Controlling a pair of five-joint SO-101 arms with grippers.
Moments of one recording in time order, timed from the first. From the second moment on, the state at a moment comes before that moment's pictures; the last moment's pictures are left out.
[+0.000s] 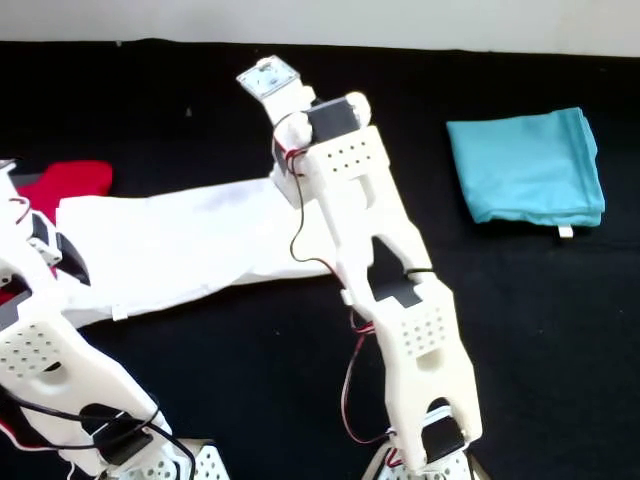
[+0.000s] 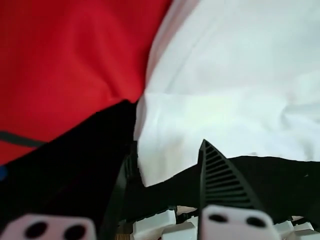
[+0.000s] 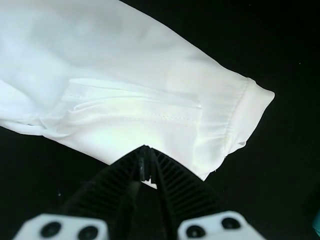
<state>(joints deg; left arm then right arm) -45.9 34.2 -23.9 96.0 -14.1 -29.7 39.9 -59.5 100.2 15.3</state>
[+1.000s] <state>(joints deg) -37.1 43.6 -24.8 96.7 -12.4 -25.2 5.4 -35.7 100.4 15.3</state>
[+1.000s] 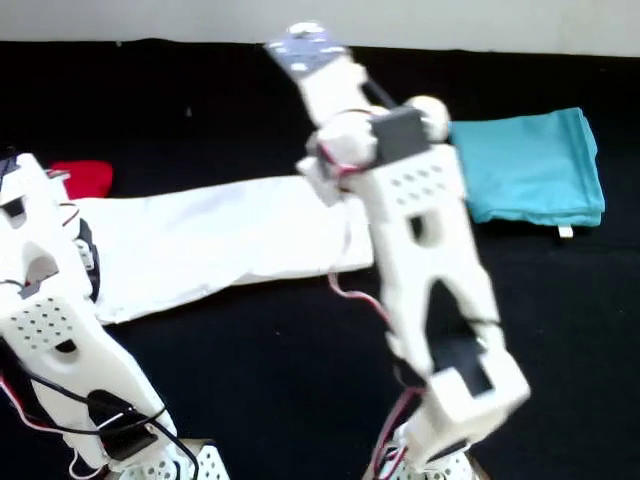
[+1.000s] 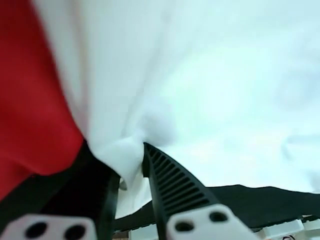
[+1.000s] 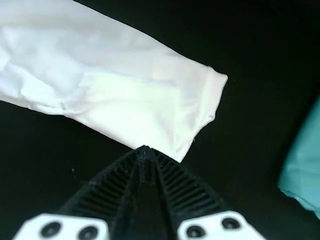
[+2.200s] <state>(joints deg) 20.8 23.3 -26.2 84.6 -10.2 7.4 -56.4 85.8 50.9 19.8</state>
